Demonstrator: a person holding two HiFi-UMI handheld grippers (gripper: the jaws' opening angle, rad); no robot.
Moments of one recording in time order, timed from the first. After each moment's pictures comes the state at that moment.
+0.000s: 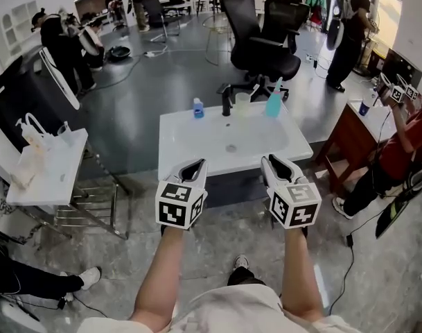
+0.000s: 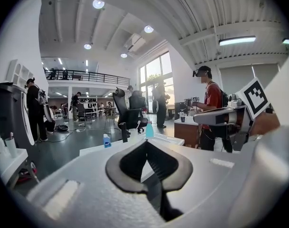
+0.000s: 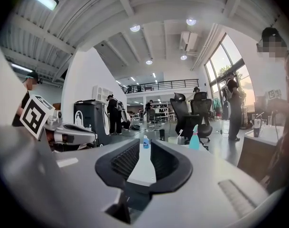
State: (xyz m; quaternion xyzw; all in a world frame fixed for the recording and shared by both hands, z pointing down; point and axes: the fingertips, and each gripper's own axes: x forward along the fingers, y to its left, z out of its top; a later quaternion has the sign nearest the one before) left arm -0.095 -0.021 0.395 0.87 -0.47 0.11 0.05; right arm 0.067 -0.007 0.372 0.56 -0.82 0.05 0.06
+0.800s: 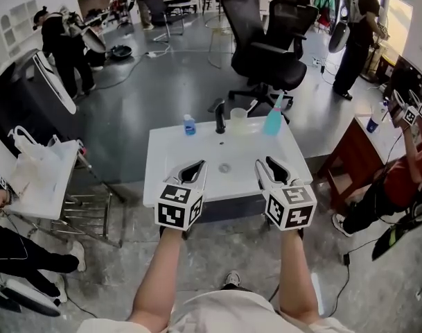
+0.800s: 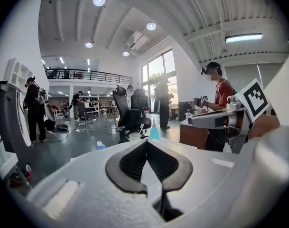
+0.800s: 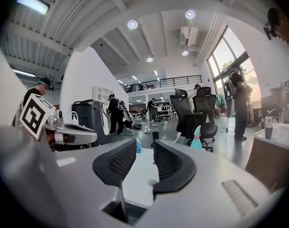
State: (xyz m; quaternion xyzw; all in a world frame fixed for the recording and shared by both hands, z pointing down) left arm -0.039 -0.140 0.394 0.87 -0.48 0.11 0.06; right arm 0.112 -0.134 0.379 0.54 -0.84 0.07 0.06
